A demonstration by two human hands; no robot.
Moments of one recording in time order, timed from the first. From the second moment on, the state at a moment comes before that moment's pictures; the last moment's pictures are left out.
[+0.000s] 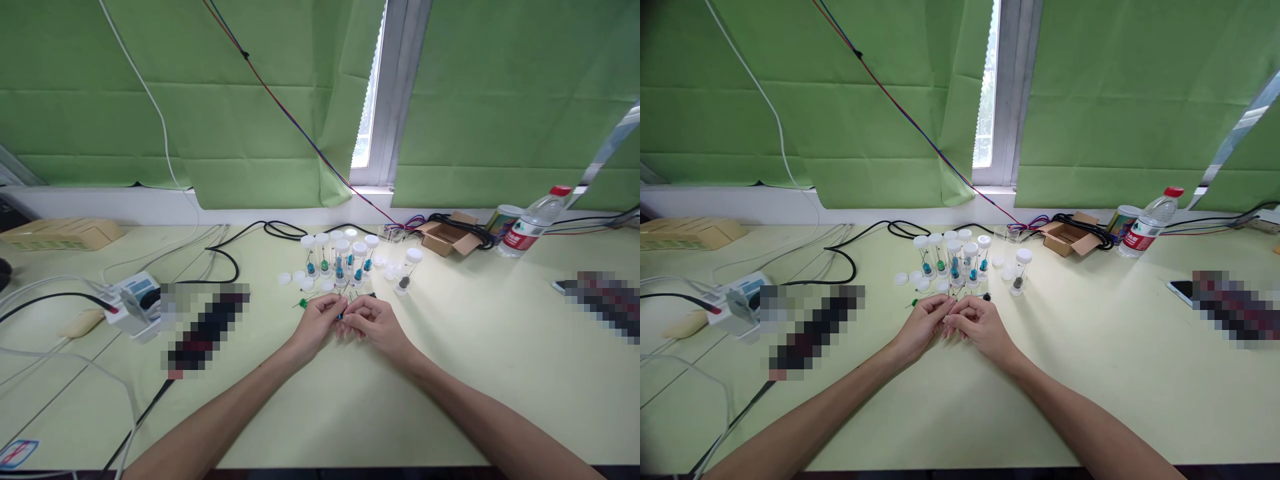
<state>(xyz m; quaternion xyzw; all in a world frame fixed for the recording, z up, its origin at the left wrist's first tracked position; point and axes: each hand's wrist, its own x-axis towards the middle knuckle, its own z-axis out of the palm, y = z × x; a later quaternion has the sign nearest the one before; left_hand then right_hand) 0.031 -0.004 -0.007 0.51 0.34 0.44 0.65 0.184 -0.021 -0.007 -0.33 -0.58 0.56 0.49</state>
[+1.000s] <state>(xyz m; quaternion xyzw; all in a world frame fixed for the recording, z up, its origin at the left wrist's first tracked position) 0.028 0.001 -0.013 0.48 0.37 0.46 0.65 0.184 -0.018 -0.012 -0.28 -0.60 0.59 0.46</state>
